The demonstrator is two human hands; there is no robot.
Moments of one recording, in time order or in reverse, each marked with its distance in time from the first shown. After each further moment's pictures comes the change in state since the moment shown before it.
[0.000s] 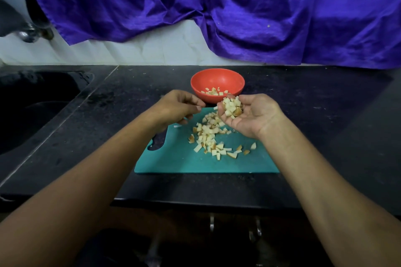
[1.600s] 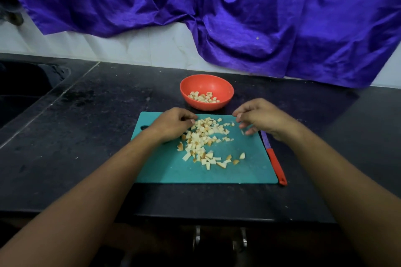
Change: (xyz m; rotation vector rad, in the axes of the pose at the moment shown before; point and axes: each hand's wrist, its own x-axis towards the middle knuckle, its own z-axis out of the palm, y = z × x) left_hand 0.028 -0.034 0.025 0.170 -0.050 0.078; right_hand 0.027 -0.054 -0.036 -1.485 0.077 -0.405
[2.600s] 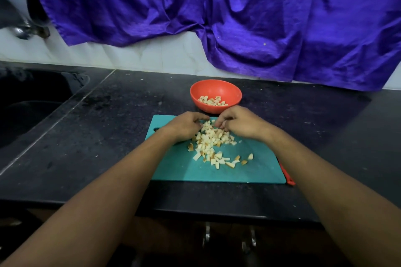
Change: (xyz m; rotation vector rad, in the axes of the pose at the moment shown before) left_hand 0.005 0.005 0.002 0.104 -0.066 -0.041; right_hand 0.006 -0.023 0.047 -0.236 -0.110 -0.255
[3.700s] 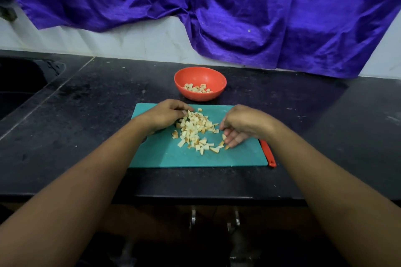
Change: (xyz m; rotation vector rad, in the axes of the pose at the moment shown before) left_hand -0.010 -0.008 -0.002 -0.265 -0.028 0.022; right_hand -0.041 0.004 -0.007 0.319 -0.103 0.487
